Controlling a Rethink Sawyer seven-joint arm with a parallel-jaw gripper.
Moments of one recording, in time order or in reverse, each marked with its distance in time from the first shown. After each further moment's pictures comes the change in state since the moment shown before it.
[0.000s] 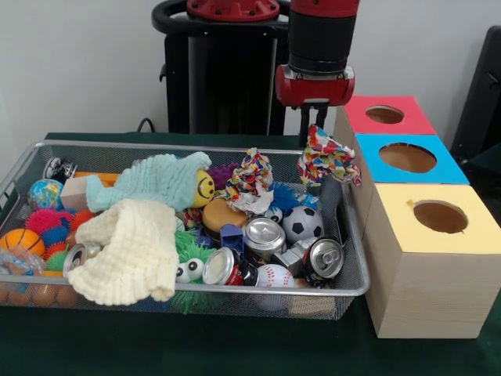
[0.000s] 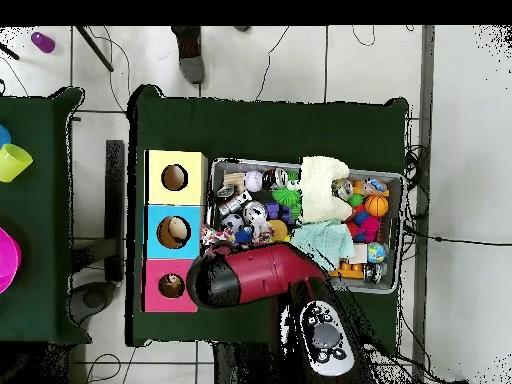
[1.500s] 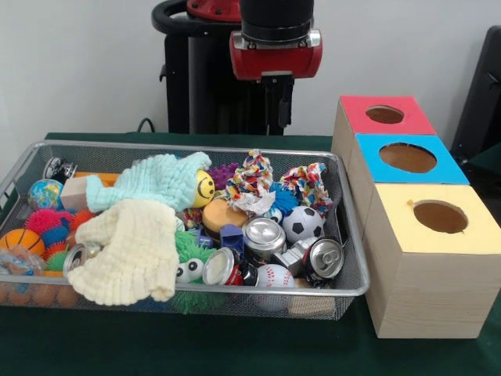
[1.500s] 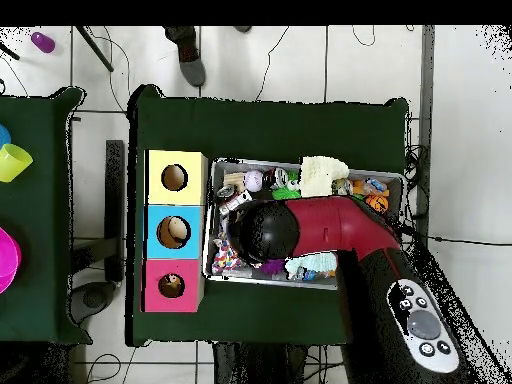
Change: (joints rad) arm -0.291 -0.058 0.280 -0.150 0.024 0.382 -0.015
